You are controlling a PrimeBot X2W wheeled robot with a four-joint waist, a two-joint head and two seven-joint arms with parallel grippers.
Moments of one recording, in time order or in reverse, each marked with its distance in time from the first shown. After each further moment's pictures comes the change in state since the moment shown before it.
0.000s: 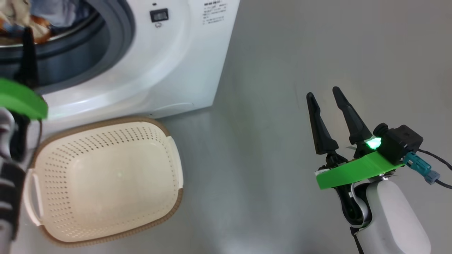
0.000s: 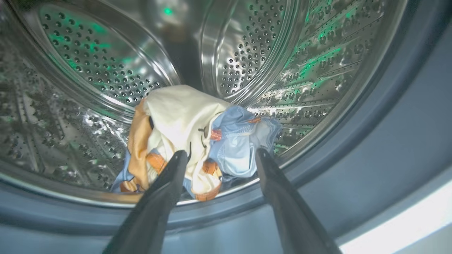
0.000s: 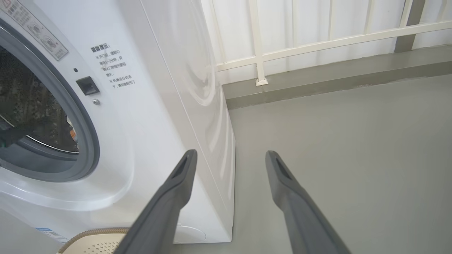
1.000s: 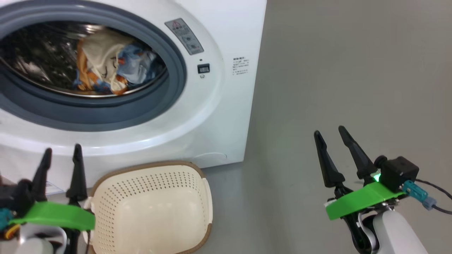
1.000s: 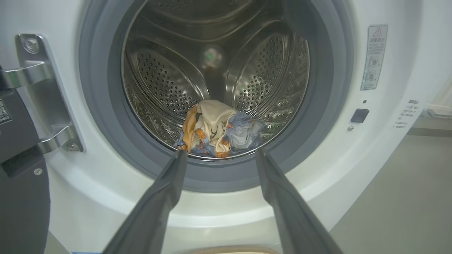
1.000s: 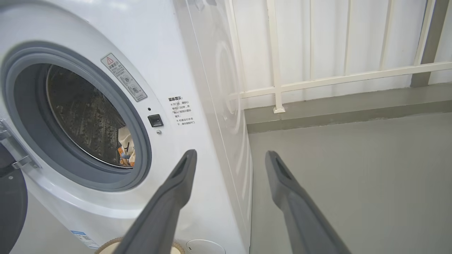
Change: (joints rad) left arm 0.656 -0.131 0.200 -0.484 0.052 0.074 0.000; right arm 0.125 -0.038 -0.012 0.044 -0.015 0.000 0.000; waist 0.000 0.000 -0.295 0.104
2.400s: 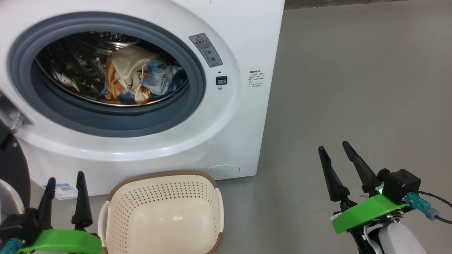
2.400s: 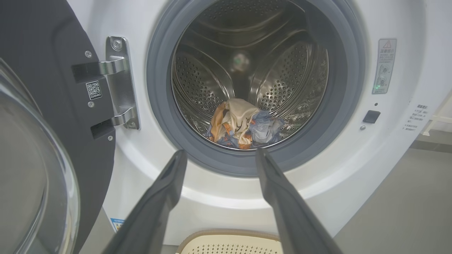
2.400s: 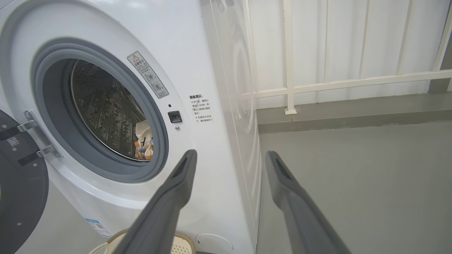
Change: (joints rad) left arm 0.153 -0.085 0.068 -0.071 0.054 -0.046 0.000; right arm 0.064 -0.044 0.015 0.005 0.017 0.000 0.000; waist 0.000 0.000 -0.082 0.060
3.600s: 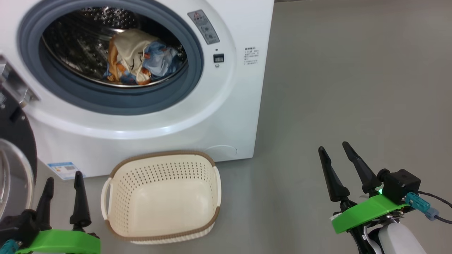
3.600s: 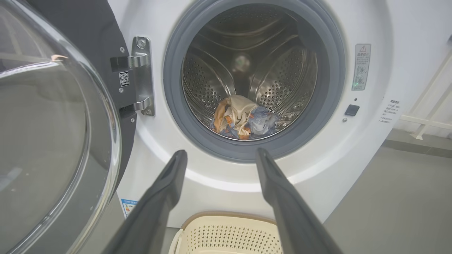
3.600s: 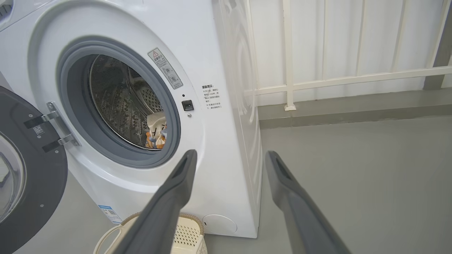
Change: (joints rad) left arm -0.001 -0.031 0.047 0.003 0.016 -0.036 0.000; right arm 0.000 0.001 0.000 0.004 0.001 0.000 0.000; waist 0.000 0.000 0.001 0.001
